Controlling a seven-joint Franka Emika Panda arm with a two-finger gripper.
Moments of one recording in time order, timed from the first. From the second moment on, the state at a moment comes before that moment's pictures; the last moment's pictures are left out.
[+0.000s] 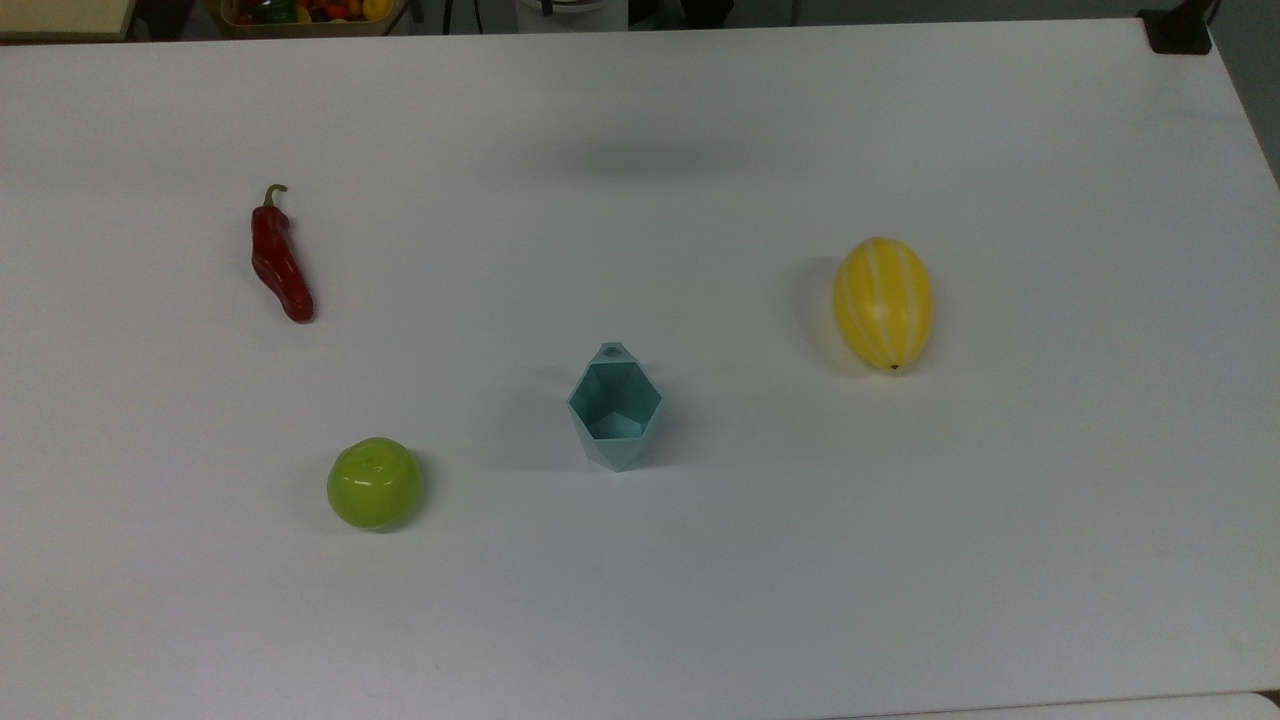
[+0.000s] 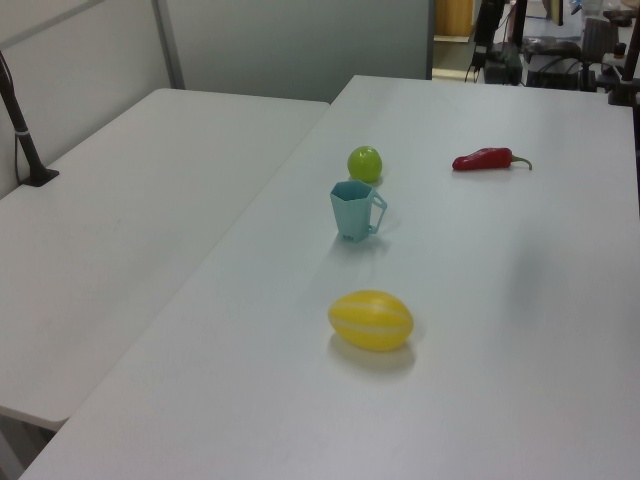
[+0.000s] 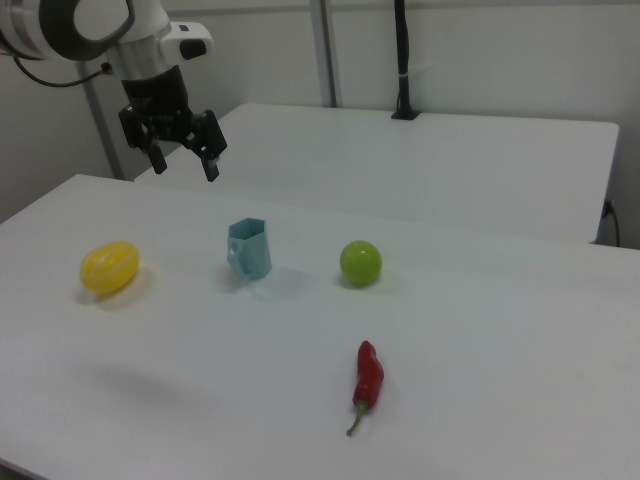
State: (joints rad) arm -0.04 -0.03 0.05 -1.61 0.02 1.71 -0.12
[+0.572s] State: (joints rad) arm -0.04 -0.03 0.05 -1.61 0.02 1.71 -0.11
